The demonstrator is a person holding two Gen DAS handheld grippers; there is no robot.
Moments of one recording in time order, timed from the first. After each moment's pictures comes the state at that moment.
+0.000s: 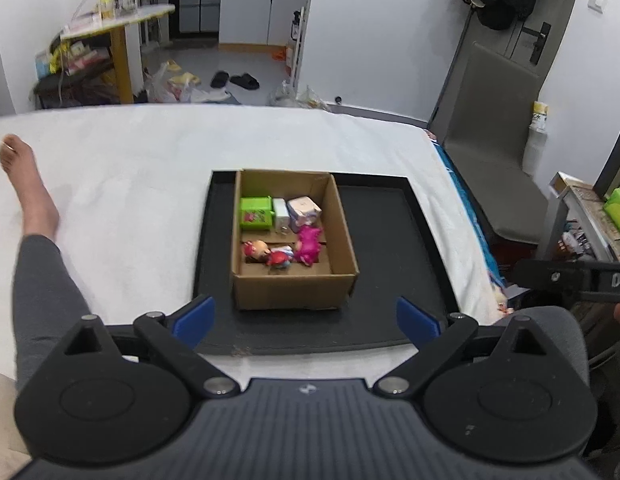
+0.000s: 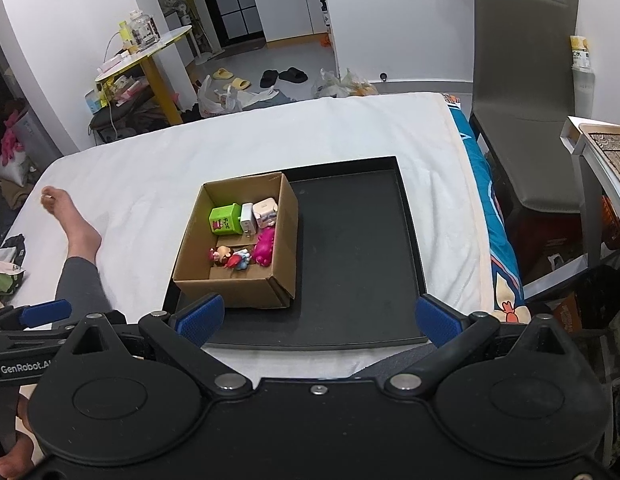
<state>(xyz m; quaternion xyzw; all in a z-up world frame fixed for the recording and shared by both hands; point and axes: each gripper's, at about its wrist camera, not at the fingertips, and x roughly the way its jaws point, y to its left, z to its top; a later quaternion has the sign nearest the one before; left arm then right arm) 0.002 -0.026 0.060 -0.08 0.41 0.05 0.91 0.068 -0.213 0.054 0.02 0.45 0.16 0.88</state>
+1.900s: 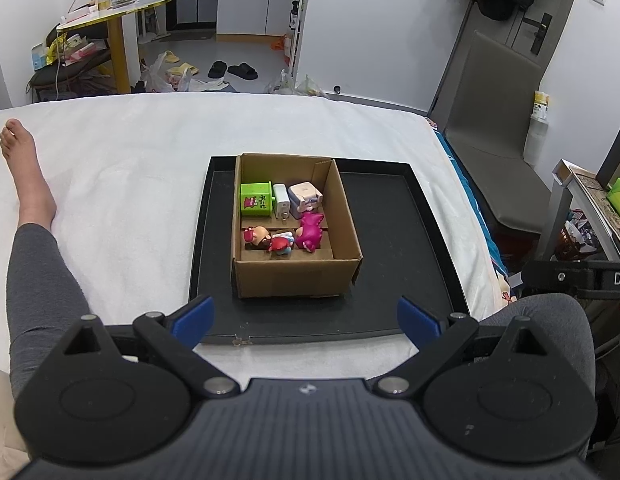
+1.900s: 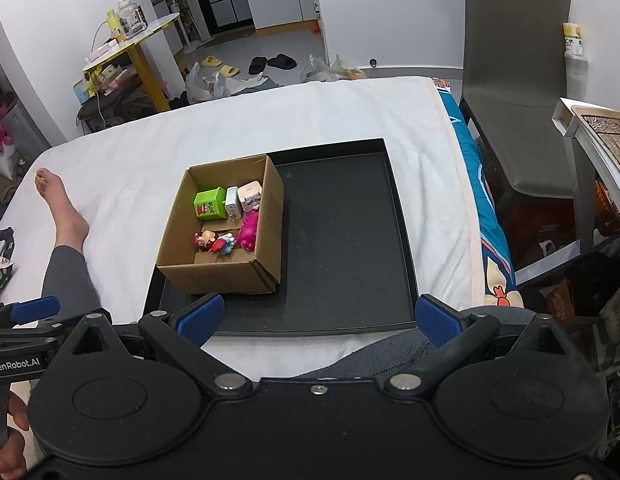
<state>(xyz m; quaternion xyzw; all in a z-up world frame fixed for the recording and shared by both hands) 0.003 -0.020 0.048 -0.09 0.43 0.05 0.90 0.069 -0.218 0.041 0.01 0.46 0.15 0.87</state>
